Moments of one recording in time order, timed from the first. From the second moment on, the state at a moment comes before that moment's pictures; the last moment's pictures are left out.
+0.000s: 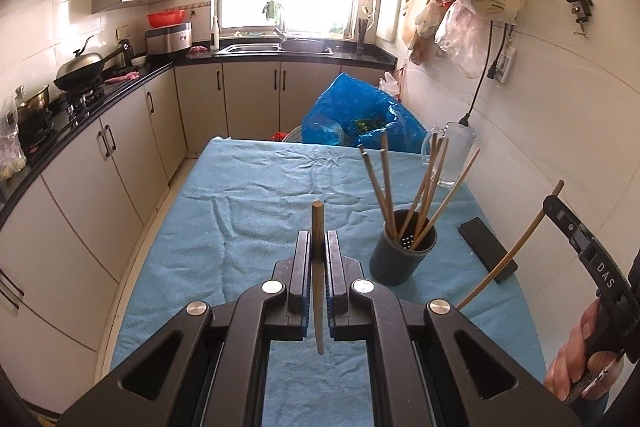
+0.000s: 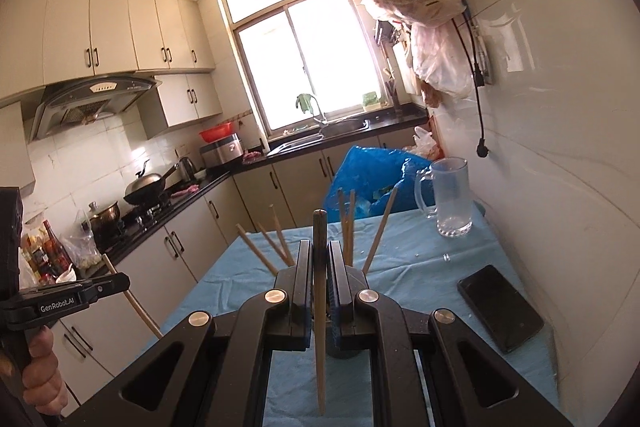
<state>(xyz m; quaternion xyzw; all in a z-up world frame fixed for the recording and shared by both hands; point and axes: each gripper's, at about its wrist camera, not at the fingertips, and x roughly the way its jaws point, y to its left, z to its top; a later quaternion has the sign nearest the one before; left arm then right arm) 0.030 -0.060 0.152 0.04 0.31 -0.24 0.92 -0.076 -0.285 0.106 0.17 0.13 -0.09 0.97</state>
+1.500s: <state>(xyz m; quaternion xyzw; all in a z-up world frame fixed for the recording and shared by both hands) 0.120 -0.178 0.182 0.01 0.32 -0.29 0.90 0.023 -0.361 0.128 0.22 0.12 -0.14 0.96</state>
